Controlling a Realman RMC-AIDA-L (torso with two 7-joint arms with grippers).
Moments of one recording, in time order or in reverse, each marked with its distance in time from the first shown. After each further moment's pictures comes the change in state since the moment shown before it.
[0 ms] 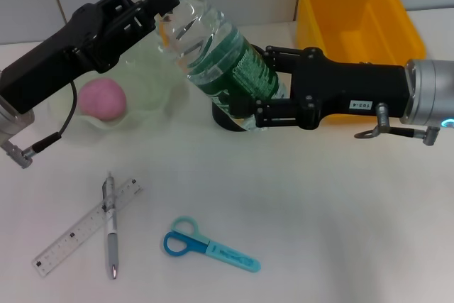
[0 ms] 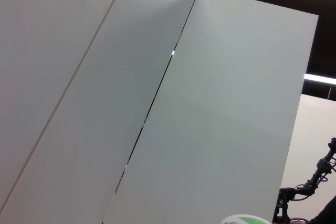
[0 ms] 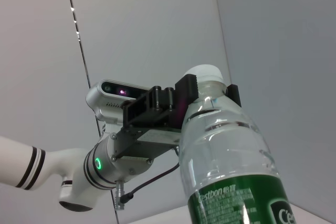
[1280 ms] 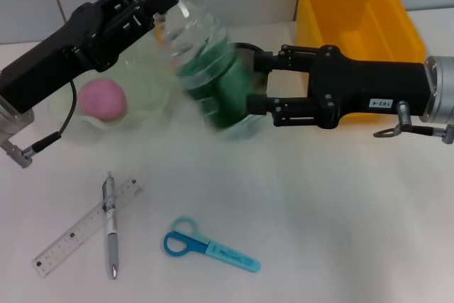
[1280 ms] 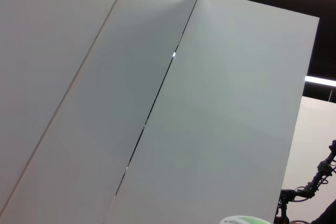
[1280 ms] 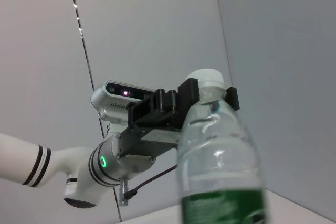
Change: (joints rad) left arm 0.001 -0.002 0.000 0.000 -0.004 -0.002 -0.002; right arm -0.019 -0.025 0.014 -0.029 -0.001 -0.038 0.027
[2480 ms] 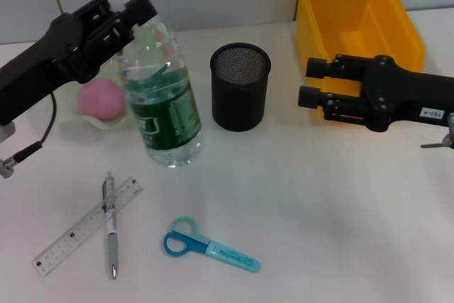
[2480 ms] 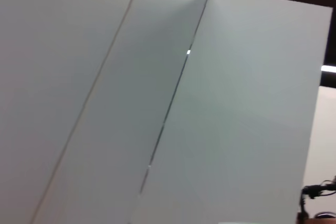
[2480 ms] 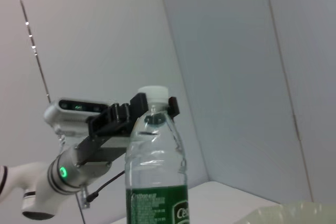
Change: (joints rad) left arm 0.043 0.013 -0.009 0.010 0.005 -0.003 0.043; right arm -0.096 -0.002 0.140 -0.004 -0.039 -0.048 0.027
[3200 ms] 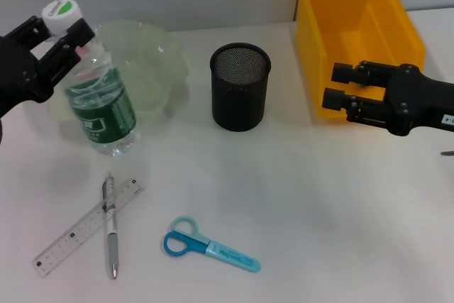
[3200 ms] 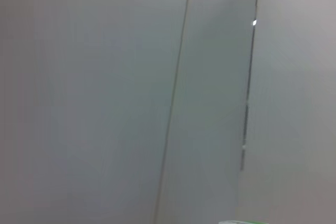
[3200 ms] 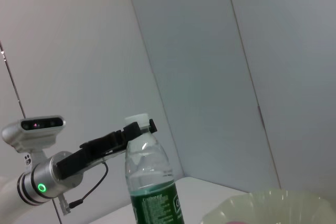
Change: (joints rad) left arm 0.114 0.023 -0.052 0.012 -0.004 -0.122 0.268; right arm -0.033 0.000 0.074 0.013 -0.039 -0.008 0.000
